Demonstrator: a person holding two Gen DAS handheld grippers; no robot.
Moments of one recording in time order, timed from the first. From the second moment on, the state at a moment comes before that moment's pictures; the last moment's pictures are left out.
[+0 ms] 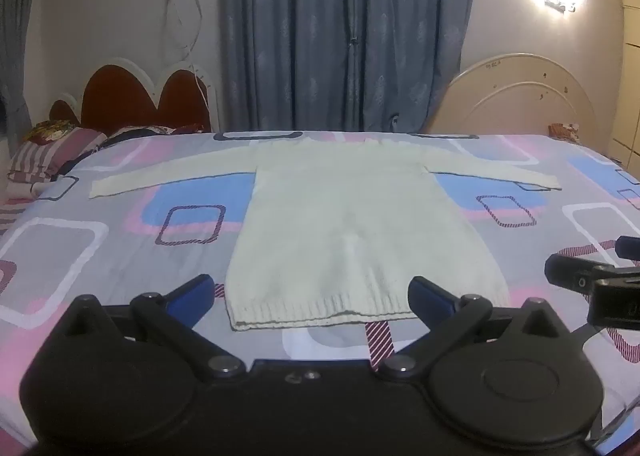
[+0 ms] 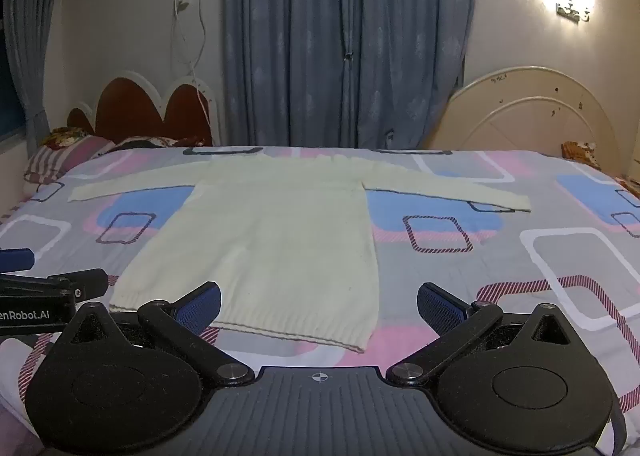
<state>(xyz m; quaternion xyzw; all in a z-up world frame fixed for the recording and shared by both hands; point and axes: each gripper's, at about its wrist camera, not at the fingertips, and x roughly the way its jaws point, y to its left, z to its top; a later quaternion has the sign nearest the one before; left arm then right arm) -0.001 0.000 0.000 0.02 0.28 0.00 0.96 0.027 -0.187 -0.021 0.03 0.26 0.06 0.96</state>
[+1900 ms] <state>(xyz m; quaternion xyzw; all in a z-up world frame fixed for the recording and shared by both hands) -0.001 0.005 -0.001 0.02 0.28 0.00 0.96 0.031 -0.179 -0.018 0.02 0.25 0.06 0.96</state>
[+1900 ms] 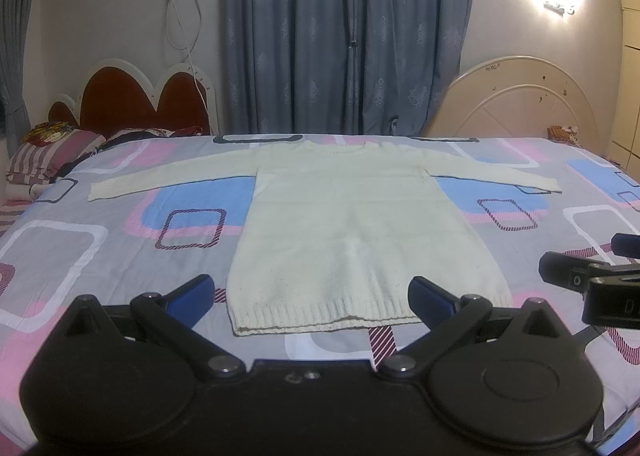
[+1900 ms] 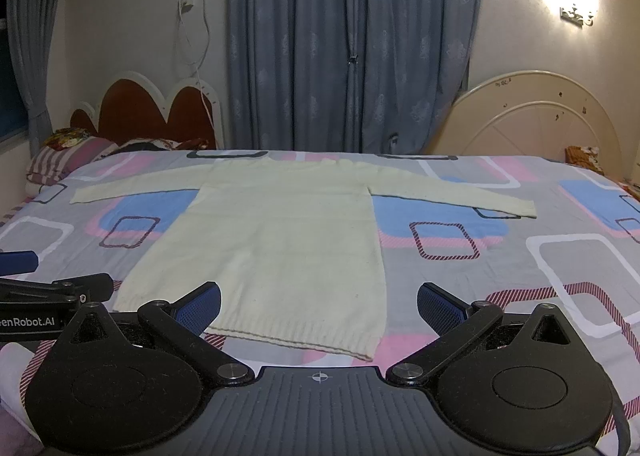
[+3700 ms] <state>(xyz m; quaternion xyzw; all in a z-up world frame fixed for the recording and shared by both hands) 0.078 -0.001 -0.005 -0.05 0.27 -0.07 0.96 0.094 -0.250 -0.039 0.10 0.32 0.04 0.94</state>
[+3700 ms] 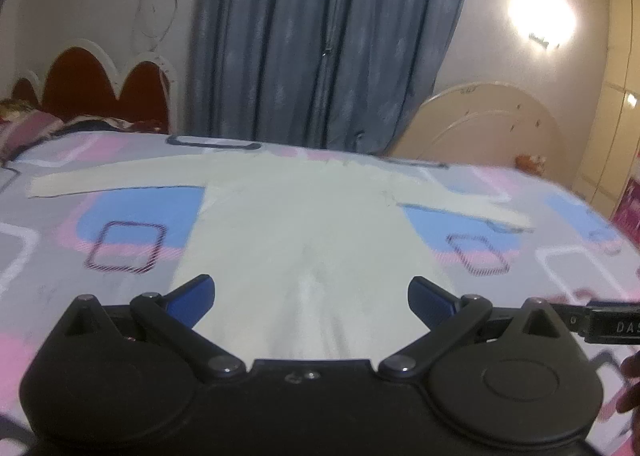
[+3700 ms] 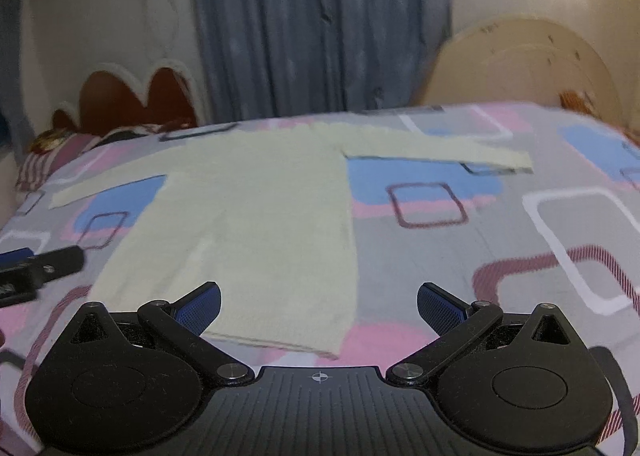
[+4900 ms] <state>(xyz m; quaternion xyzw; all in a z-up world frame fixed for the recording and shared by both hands) 0.367 -0.014 -0.122 0.04 0.38 -0.03 0.93 0.383 -0.579 -0.174 0.36 0.24 -0.19 0.88</state>
